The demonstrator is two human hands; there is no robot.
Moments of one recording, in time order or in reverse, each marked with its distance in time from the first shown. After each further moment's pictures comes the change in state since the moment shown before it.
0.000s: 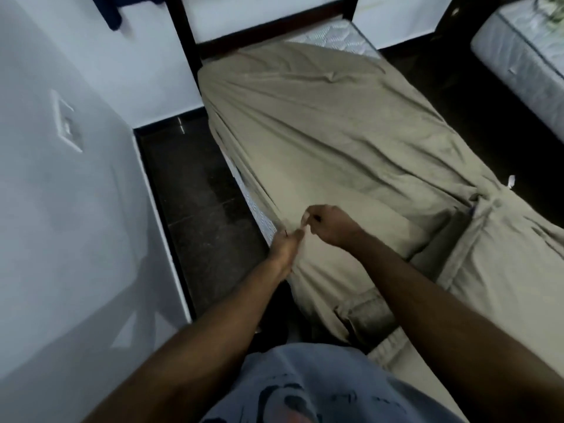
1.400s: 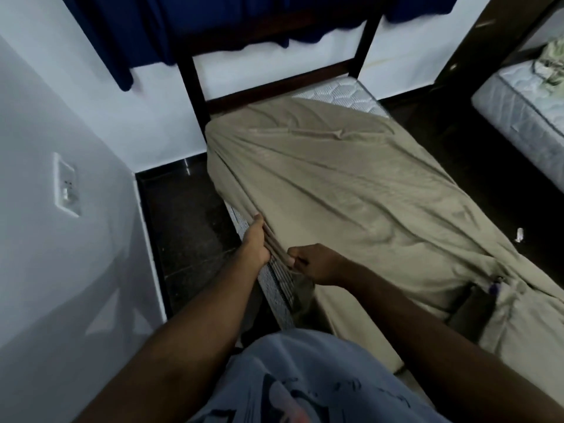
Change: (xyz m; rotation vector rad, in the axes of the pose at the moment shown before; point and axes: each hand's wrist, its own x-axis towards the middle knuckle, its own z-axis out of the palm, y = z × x) left_hand 0.176 0.197 -0.042 -0.431 0.129 -0.169; right_hand 0.155 -0.052 -0.056 -0.209 -0.228 -0.288
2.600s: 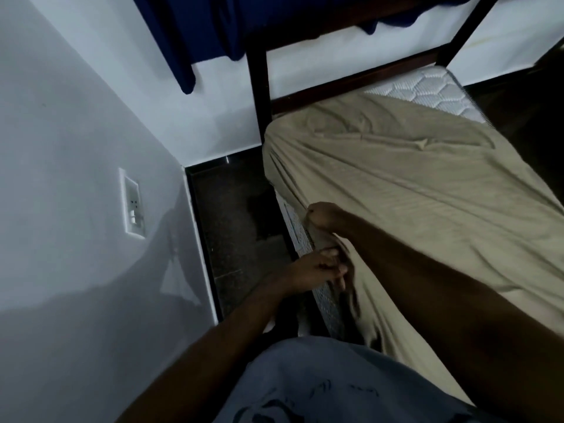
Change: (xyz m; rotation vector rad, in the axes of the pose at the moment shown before) left_hand 0.073 0.144 -0.081 1.035 -0.698 0.280; right_hand 0.325 -0.078 -0.087 0.056 -0.140 0.443
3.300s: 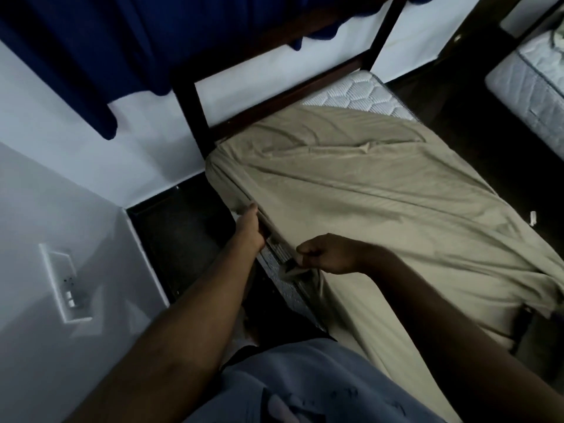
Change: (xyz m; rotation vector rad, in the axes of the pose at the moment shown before) left_hand 0.130 0.074 -0.131 -0.967 0.656 -0.380; right_hand -0.055 0.044 -0.056 0.202 -0.111 -0.182
